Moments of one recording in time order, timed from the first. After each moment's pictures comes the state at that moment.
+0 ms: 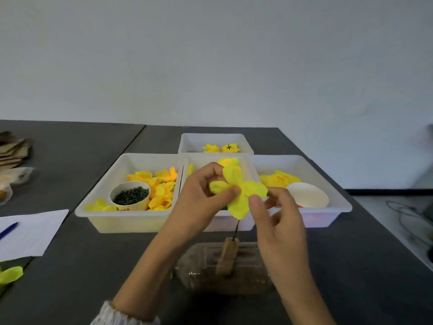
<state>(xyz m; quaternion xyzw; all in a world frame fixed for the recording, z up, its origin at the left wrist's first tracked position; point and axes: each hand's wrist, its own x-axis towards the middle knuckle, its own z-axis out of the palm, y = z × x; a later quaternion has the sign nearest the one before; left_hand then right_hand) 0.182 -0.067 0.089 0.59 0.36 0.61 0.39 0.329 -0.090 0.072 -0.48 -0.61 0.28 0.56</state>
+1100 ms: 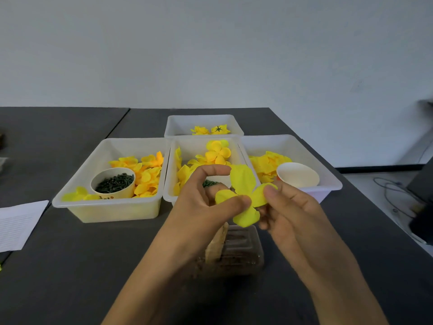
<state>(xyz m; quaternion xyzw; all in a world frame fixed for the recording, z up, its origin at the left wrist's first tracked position) 0.211 -0.105 0.086 0.51 0.42 0.55 0.50 0.373 -0.091 0.080 -0.33 -0.54 0.59 0.50</state>
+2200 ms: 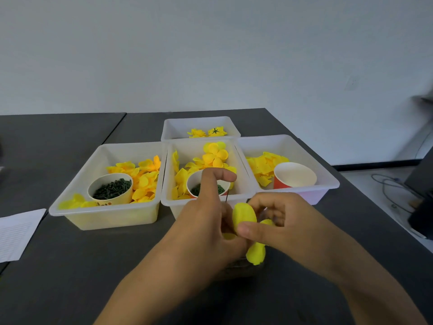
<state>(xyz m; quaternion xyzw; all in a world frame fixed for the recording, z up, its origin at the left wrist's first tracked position) 0.215 -0.127 0.107 0.70 0.50 0.39 0.33 0.386 -0.092 0.106 -0.41 -0.75 0.43 0.29</state>
